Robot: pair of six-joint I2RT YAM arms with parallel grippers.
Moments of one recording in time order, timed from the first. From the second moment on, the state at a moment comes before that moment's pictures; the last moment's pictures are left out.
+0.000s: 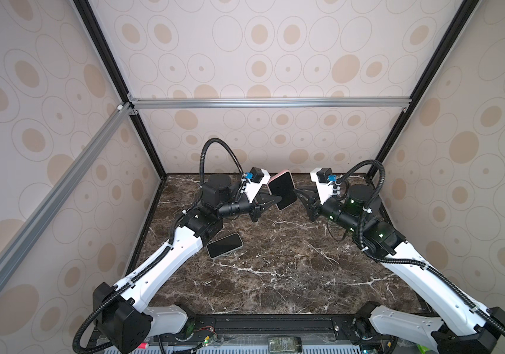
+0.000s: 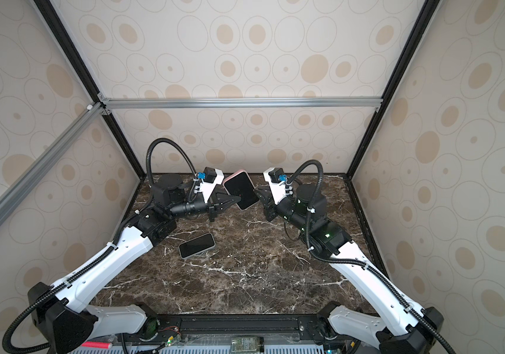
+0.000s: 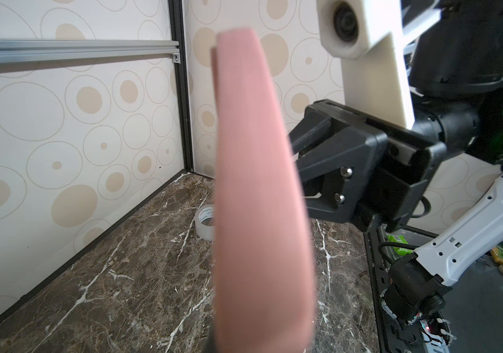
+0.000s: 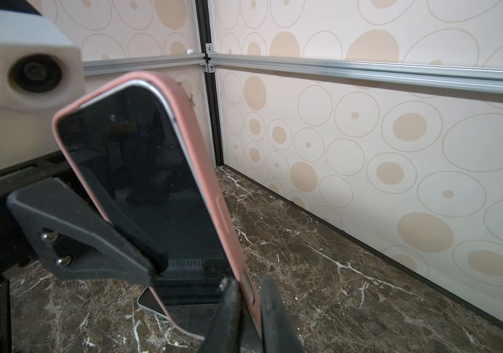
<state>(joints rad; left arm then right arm) -0.58 1.28 1.22 -0.08 0.65 0.02 0.60 1.09 1.14 -0.16 -0.15 -0.01</state>
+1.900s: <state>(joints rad) -0.47 1.24 0.95 0.72 1.06 -0.55 0.51 1.00 1.06 0.00 -0.58 0.04</state>
